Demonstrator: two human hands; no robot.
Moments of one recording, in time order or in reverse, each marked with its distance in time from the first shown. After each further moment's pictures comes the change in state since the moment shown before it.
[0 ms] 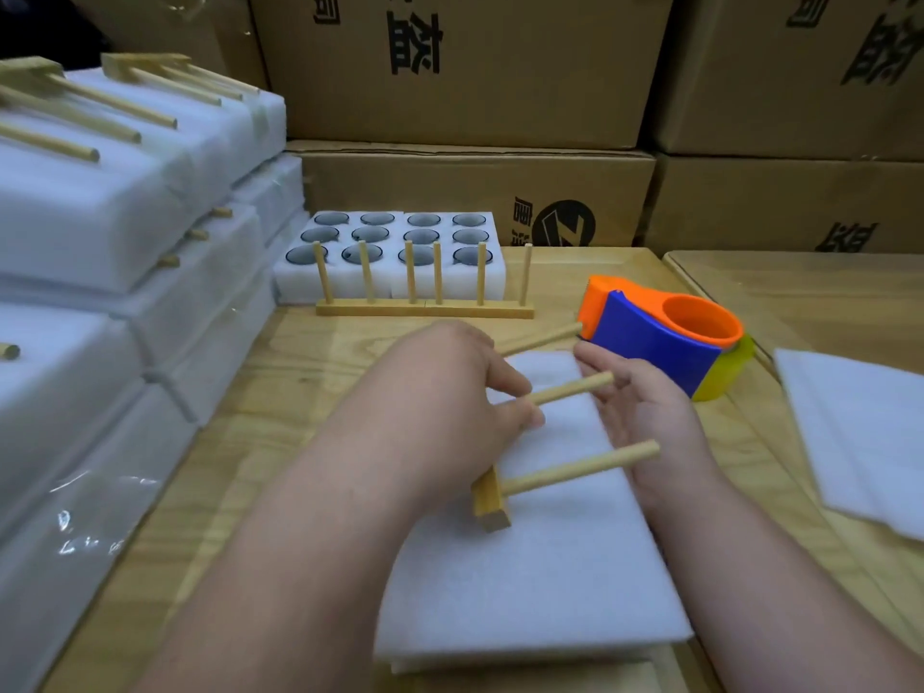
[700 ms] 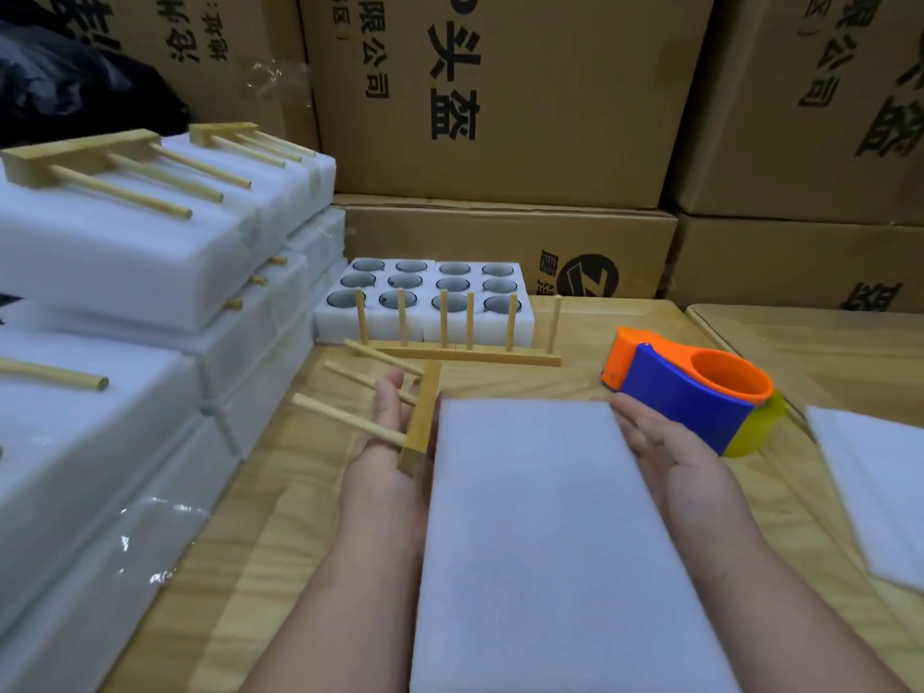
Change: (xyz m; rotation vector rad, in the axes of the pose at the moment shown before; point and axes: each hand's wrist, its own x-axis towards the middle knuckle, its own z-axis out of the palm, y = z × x) left_hand 0.019 -0.069 0.053 -1.849 0.432 -0.427; right_hand -0.002 0.006 -0.004 0.003 -0.013 -0.031
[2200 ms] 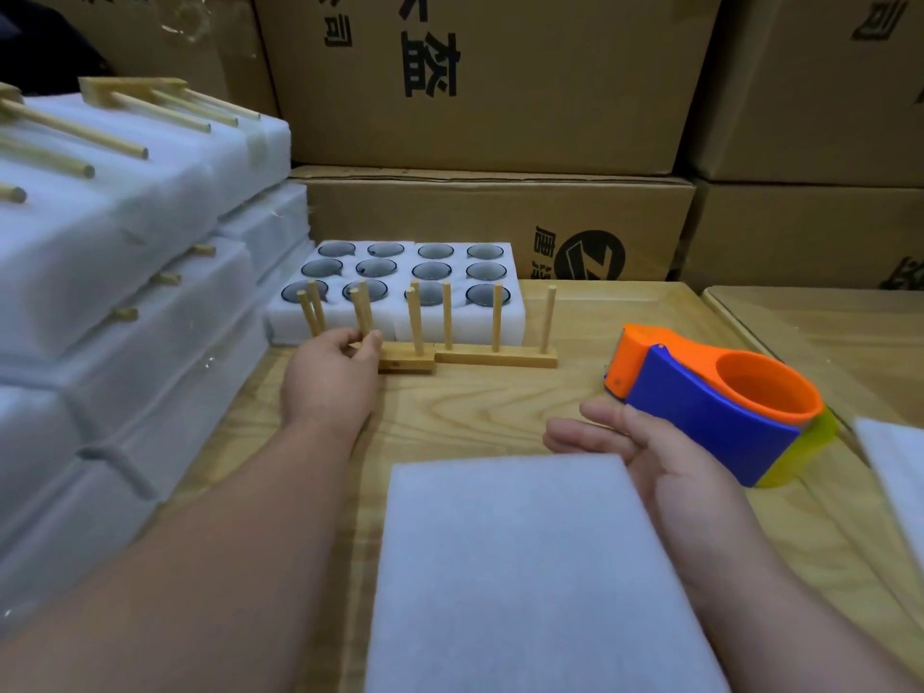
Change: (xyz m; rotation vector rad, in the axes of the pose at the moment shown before) left_hand 0.162 0.028 -0.004 1.368 0.326 0.510; right_hand 0.049 0.000 -0.002 -0.059 -0.076 0.063
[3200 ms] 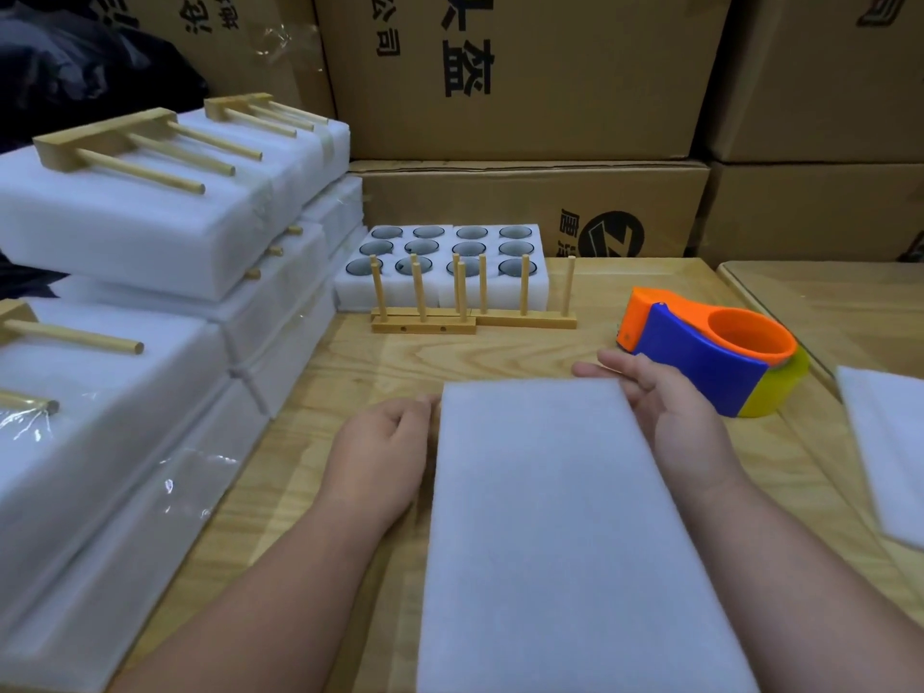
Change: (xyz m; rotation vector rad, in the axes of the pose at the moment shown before) left_hand -0.152 -0.015 -0.083 -0.102 -0.374 0.039; right_hand -0.049 -0.007 0.014 -0.024 0.004 -0.054
